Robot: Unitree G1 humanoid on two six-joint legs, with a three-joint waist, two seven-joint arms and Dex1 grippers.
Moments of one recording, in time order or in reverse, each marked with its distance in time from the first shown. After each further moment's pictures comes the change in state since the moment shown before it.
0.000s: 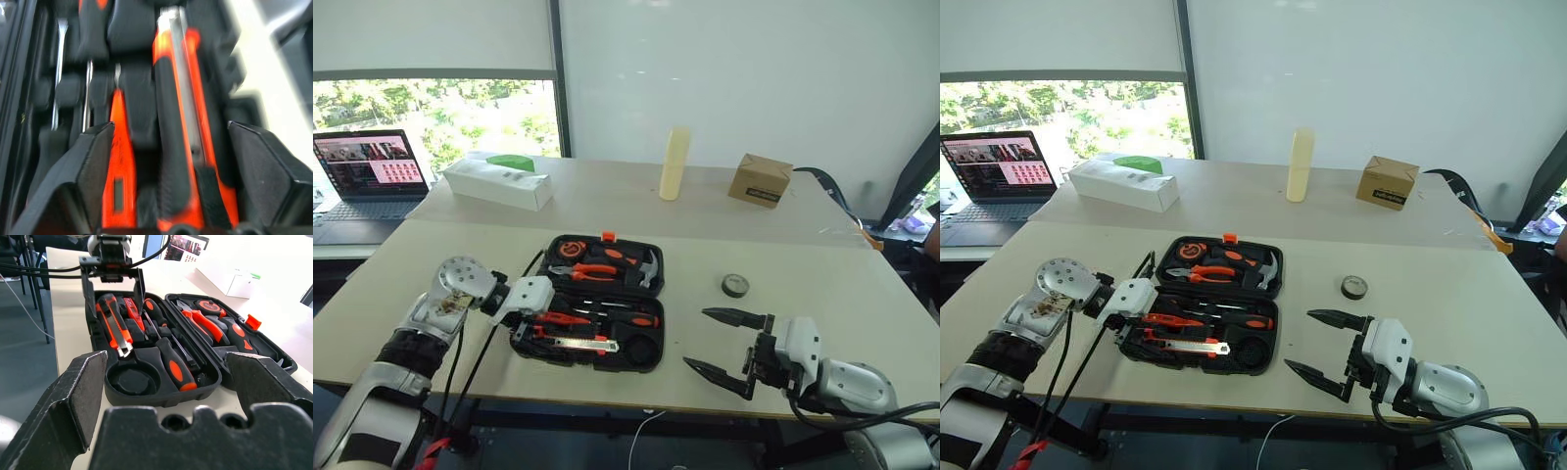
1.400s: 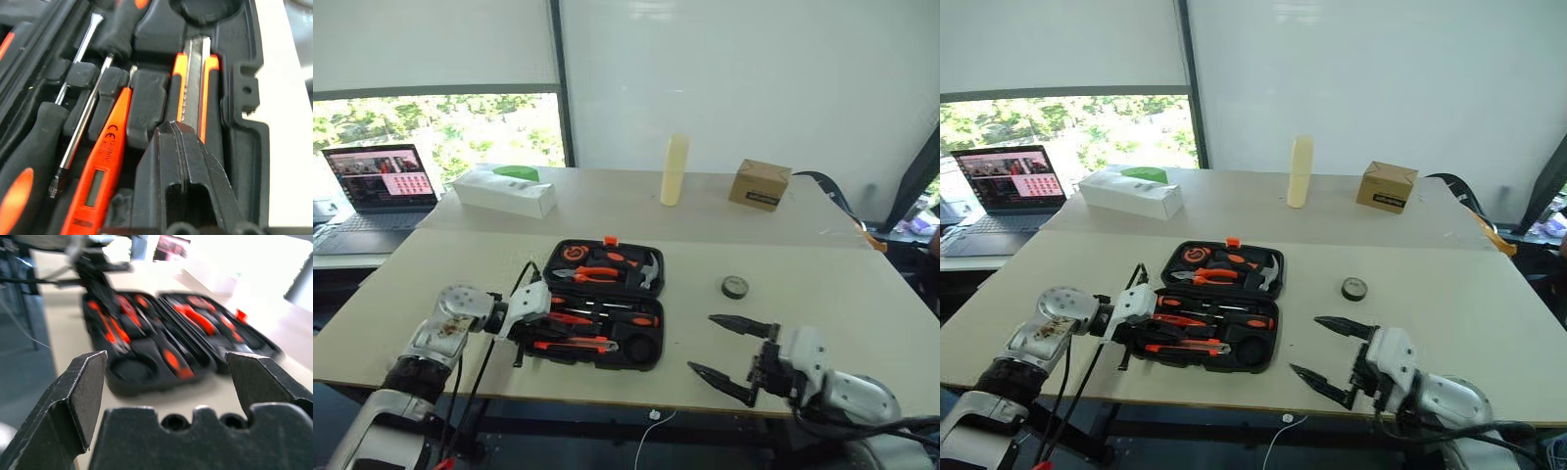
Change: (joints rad) left arm 0.186 -0.122 0.160 0.030 0.028 0.016 0.184; right arm 0.157 0.012 -0.129 -0.019 -0.001 -0.016 -0.036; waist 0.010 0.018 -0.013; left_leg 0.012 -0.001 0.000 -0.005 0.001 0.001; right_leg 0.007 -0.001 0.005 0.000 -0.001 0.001
